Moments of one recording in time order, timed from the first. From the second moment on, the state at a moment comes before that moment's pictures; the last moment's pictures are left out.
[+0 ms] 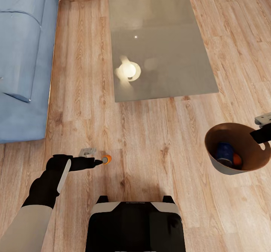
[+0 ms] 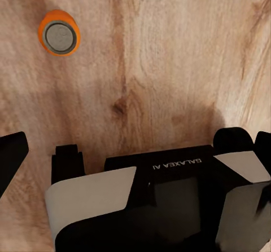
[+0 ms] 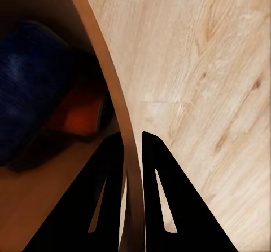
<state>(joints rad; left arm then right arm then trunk) -0.68 0.09 0.08 -1.17 -0.01 0.99 -0.41 -1.03 -0.56 -0.16 -1.26 1.35 1.01 1.52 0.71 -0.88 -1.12</state>
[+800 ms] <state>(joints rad) -0.68 0.09 0.08 -1.17 0.00 0.99 -0.41 -1.01 -0.56 -0.29 -1.27 1.33 1.04 1.52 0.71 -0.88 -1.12</state>
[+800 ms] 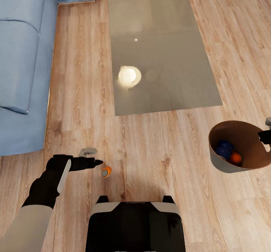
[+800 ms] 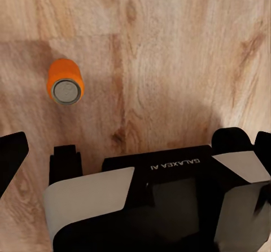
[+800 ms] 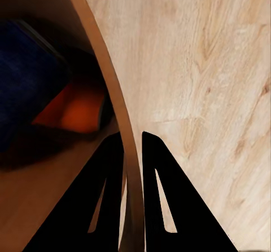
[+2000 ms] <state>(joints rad) -0.68 0.09 0.07 -1.16 -0.01 1.00 -0.42 -0.92 -0.53 -0.39 -1.31 1.33 1.04 1.52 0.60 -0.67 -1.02</state>
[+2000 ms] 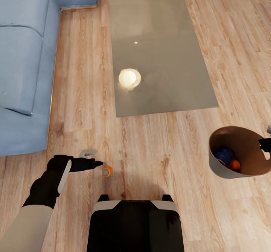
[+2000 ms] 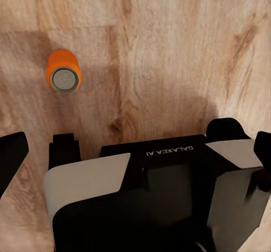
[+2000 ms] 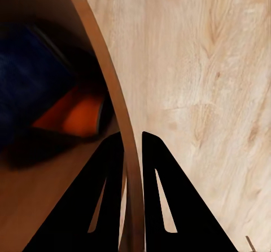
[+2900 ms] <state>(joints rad) -0.68 0.09 0.07 -1.16 -0.01 1.00 -0.42 -0.74 -0.47 -0.49 -1.51 1.29 1.02 1.52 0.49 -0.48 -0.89</state>
